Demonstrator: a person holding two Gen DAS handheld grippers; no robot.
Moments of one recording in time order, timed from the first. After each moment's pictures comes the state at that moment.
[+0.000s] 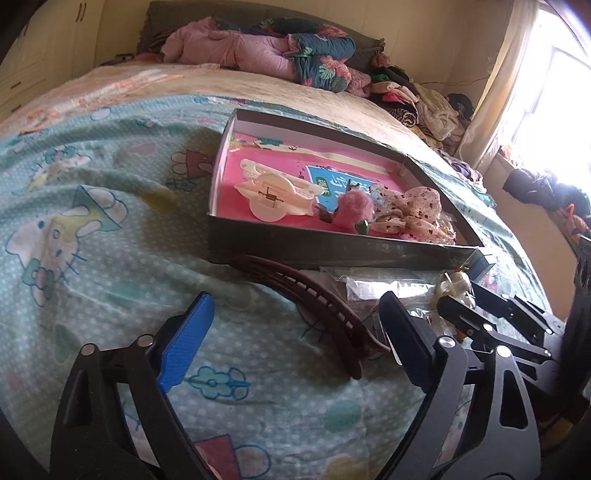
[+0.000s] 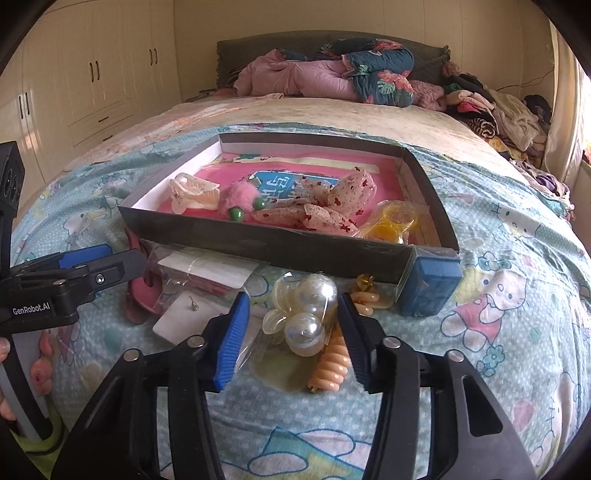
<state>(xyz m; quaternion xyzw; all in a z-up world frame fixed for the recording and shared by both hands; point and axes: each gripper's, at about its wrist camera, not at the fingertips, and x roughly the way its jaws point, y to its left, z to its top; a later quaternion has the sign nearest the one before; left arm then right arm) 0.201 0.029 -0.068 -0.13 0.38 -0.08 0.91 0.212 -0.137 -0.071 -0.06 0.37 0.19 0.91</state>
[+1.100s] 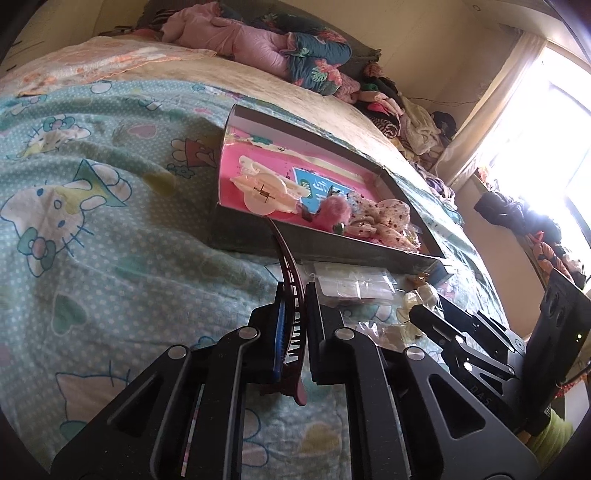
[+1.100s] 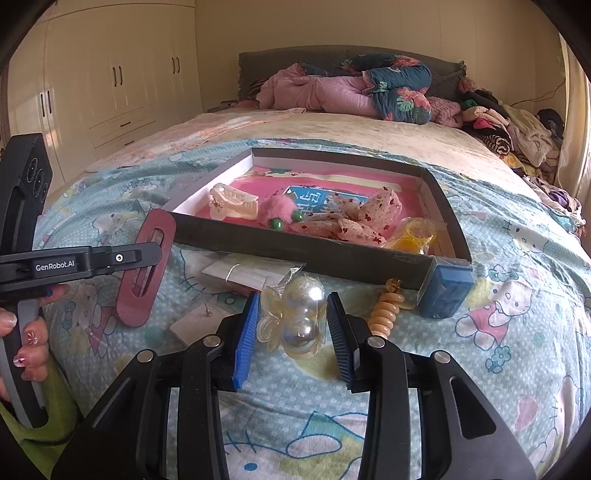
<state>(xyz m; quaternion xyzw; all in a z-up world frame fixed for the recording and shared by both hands) 0.178 0.052 -0.053 -0.20 0.38 -0.13 0.90 0.186 -0.130 -0.057 -0.06 0.34 0.23 0.91</state>
